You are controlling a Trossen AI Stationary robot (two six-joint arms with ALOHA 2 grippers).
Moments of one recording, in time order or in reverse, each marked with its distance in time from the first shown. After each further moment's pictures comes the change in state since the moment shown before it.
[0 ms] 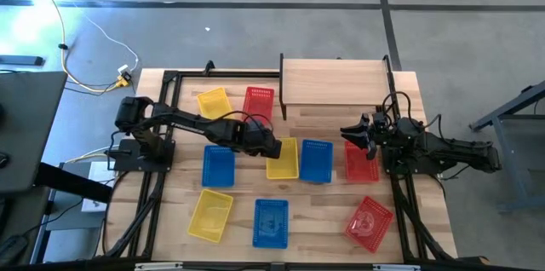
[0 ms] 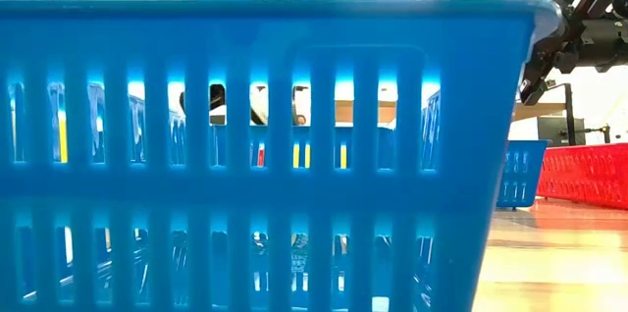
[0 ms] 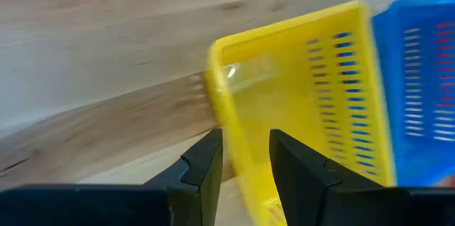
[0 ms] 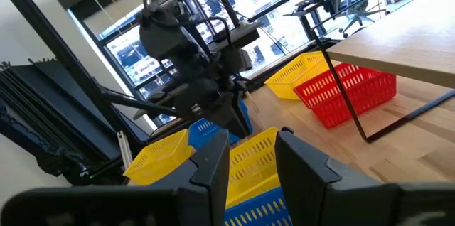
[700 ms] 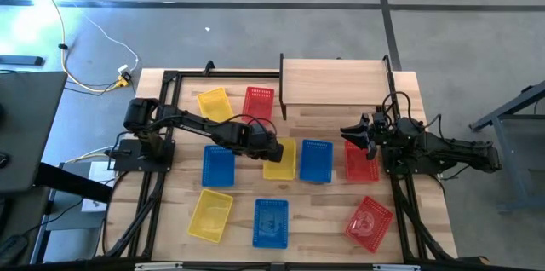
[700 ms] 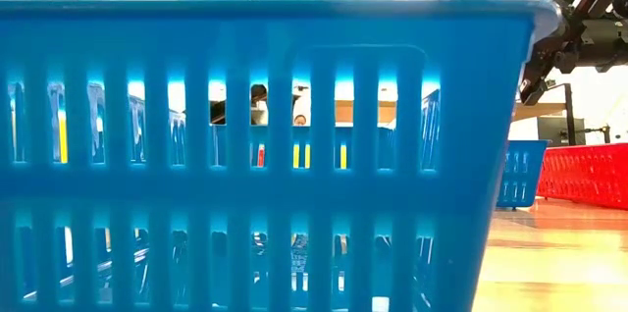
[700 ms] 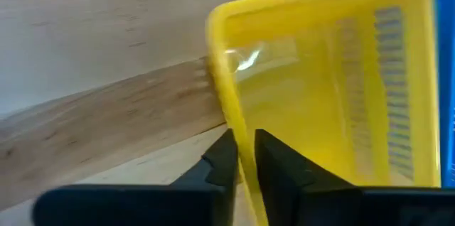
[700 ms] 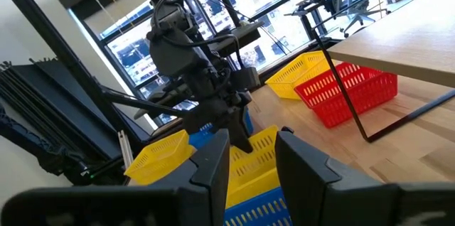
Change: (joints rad) left arm 0.004 0.071 0.000 0.039 0.044 0.001; right arm 0.000 0.000 0.000 0.000 -0.003 0.000
